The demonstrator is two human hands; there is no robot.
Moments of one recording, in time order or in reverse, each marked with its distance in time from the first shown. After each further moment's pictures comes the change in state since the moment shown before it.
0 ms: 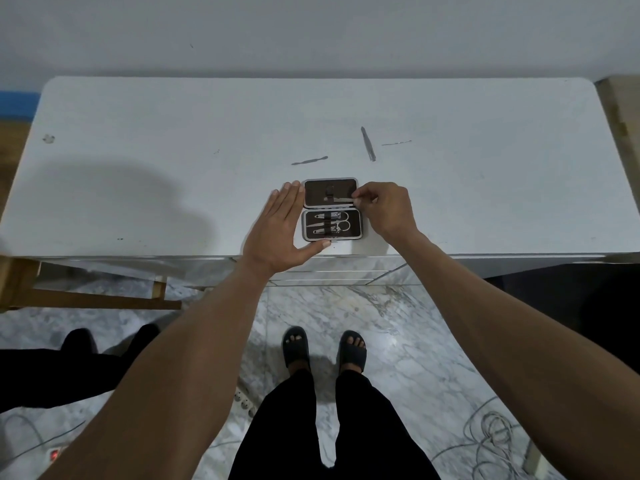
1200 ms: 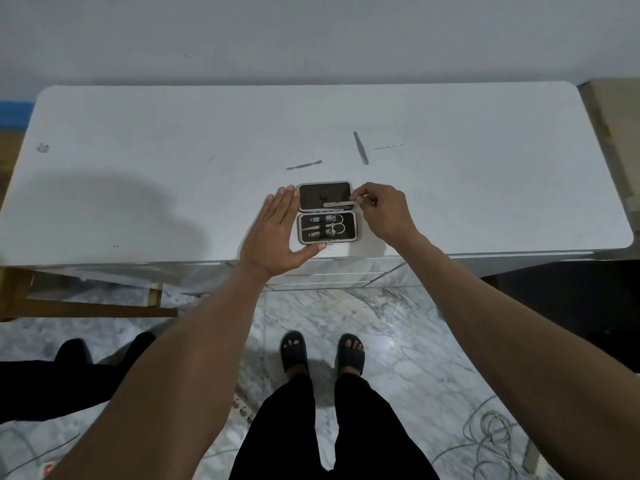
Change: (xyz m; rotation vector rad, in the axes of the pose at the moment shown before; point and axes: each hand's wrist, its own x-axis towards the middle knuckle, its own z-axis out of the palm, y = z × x) left_hand 0.000 0.000 -0.001 0.002 -0.020 0.002; right_hand -0.003 0.002 -0.008 0.029 -0.002 -0.020
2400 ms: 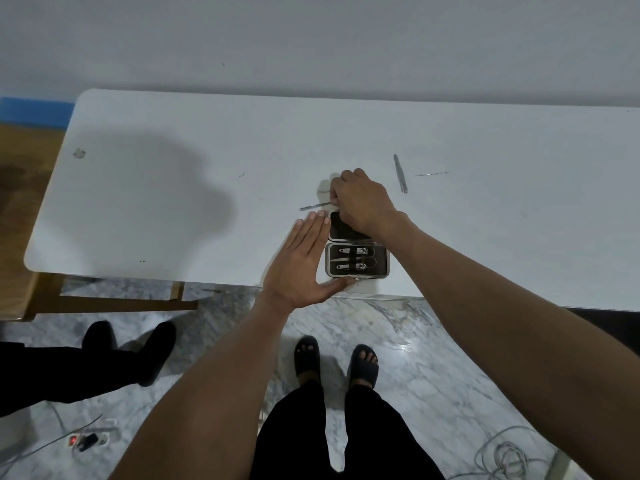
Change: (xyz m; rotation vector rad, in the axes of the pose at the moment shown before) left_hand 0.002 0.004 -0.004 -0.043 0.007 -0.028; right_hand 0.086 -0.074 0.053 -0.647 -0.259 -0.437
